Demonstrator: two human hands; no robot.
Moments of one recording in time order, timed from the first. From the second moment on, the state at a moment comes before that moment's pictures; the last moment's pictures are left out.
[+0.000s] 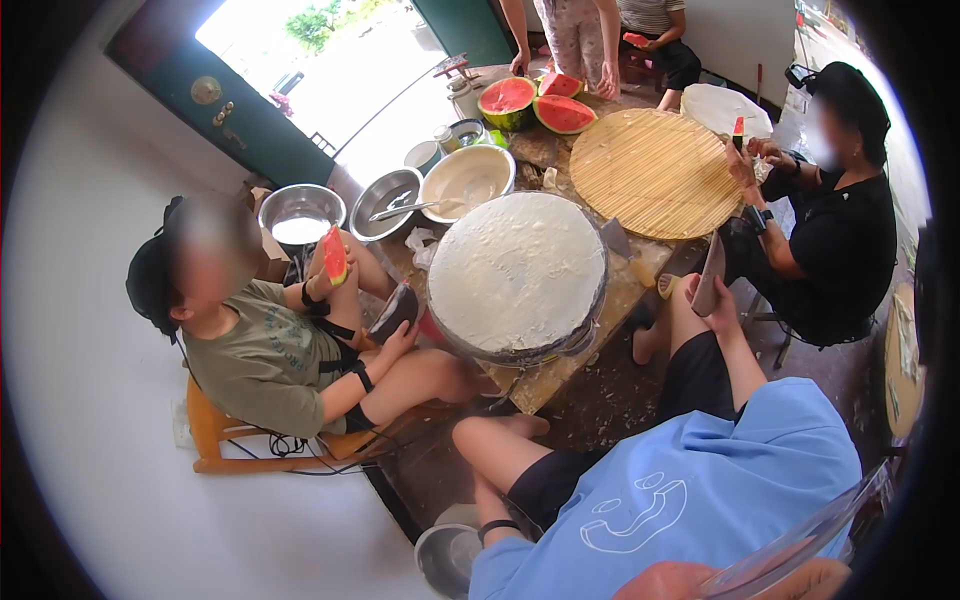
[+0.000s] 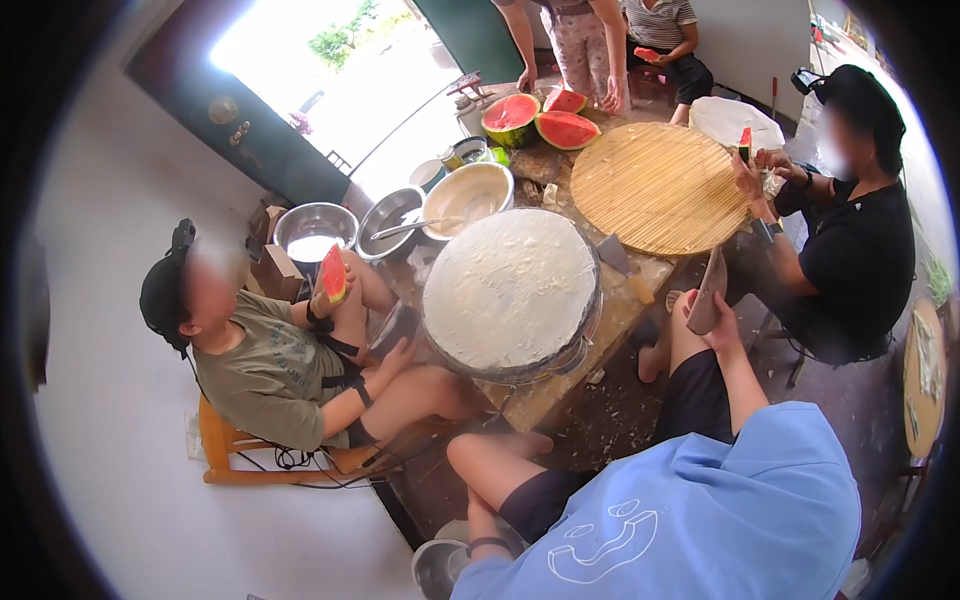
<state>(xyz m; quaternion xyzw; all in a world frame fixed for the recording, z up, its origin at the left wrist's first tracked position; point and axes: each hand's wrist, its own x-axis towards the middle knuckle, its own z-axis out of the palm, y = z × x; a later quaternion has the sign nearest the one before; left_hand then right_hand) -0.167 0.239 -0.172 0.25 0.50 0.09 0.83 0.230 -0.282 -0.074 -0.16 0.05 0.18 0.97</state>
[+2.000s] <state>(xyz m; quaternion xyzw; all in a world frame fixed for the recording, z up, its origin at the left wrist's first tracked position) -0.084 0.159 0.004 0.88 0.45 0.16 -0.02 0.235 -0.271 -0.070 -0.16 0.07 0.20 0.96</state>
